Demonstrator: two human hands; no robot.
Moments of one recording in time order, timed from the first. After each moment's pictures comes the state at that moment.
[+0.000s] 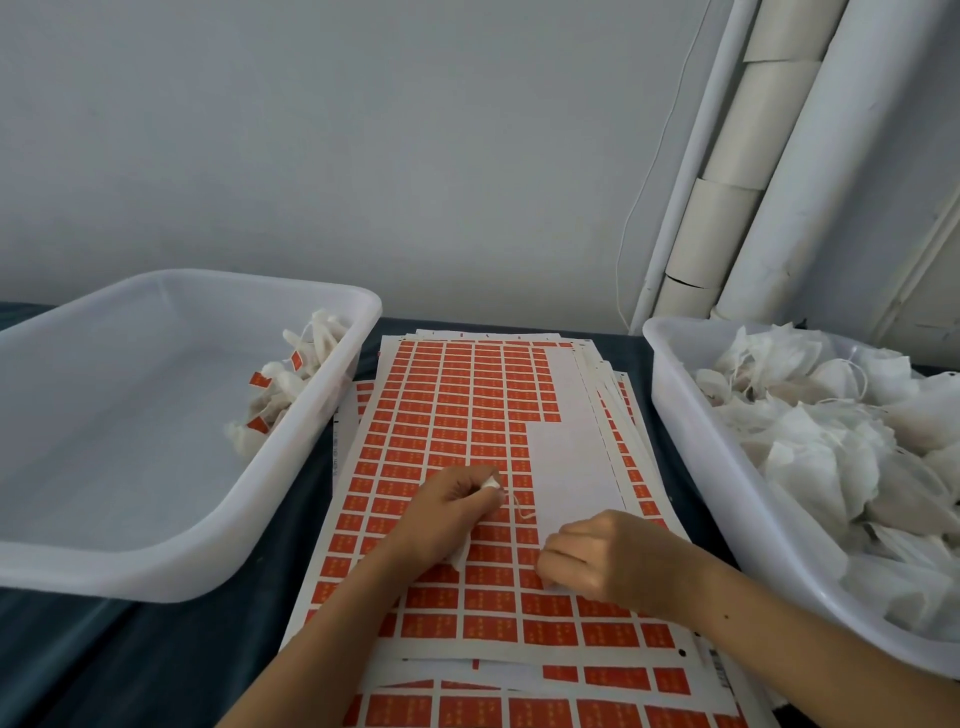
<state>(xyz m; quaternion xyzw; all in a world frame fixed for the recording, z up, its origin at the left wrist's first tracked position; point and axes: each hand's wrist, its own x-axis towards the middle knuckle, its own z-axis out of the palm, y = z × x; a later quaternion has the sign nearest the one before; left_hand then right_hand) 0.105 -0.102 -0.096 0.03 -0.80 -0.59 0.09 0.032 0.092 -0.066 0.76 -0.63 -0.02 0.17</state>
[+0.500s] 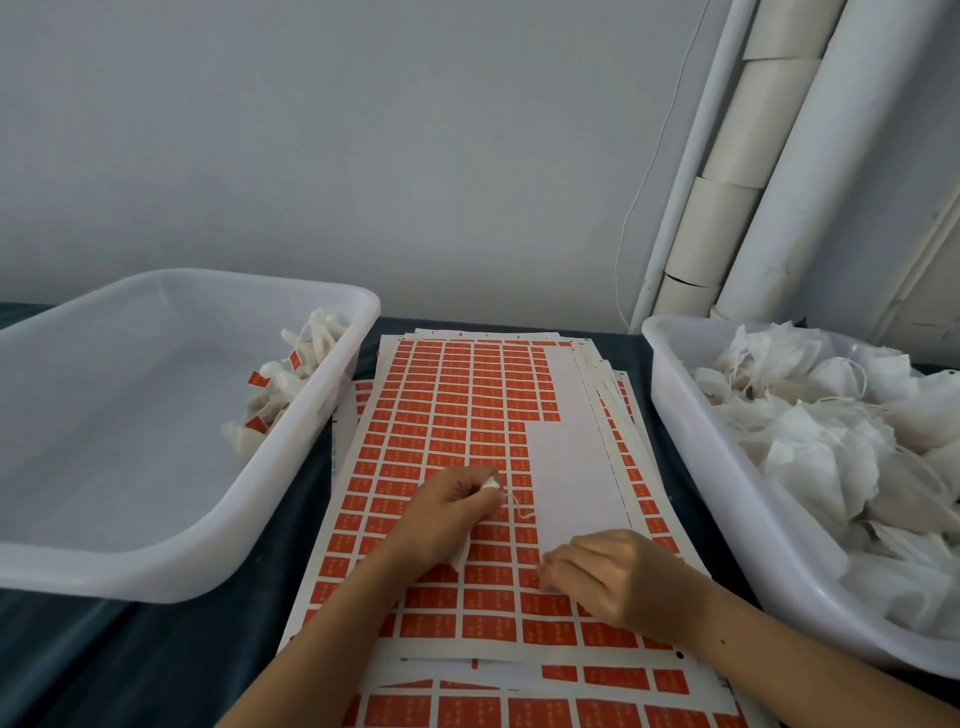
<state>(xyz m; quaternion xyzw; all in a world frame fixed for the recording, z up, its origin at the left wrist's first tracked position) 0.106 -0.100 -0.095 0.05 -0.80 -0.59 0.08 0.035 0.102 -0.085 0.74 -0.63 0.04 0.24</state>
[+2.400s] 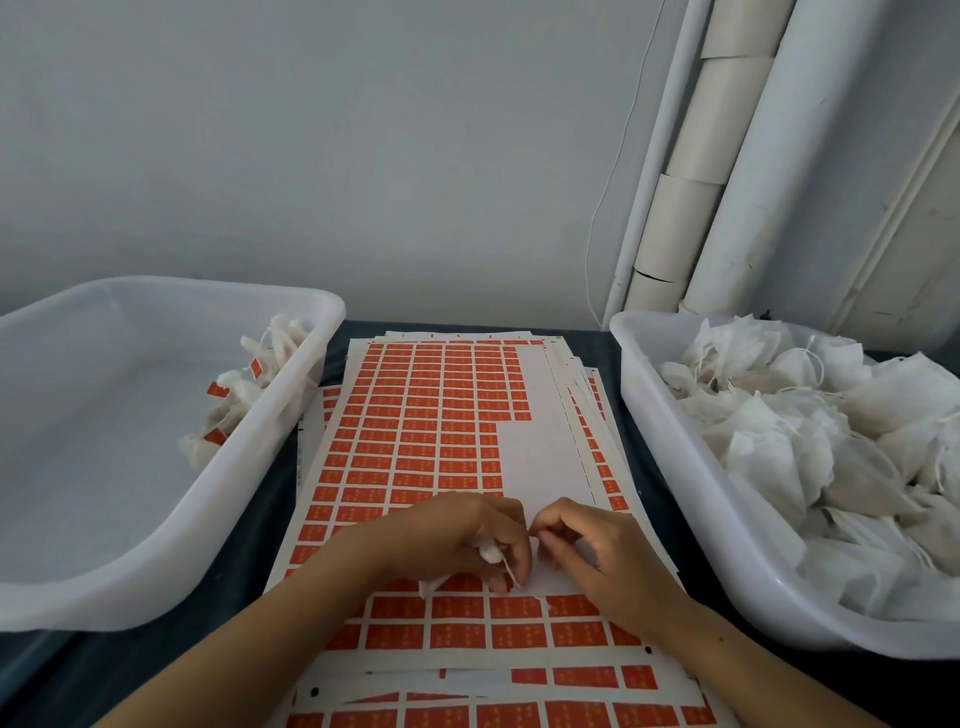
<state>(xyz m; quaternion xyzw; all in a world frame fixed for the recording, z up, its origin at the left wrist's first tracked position) 0.092 -0.092 -0.071 -0.25 -0.92 -0.29 -0.09 0.036 0.107 -0.101 0.46 -0.82 0.35 0.00</state>
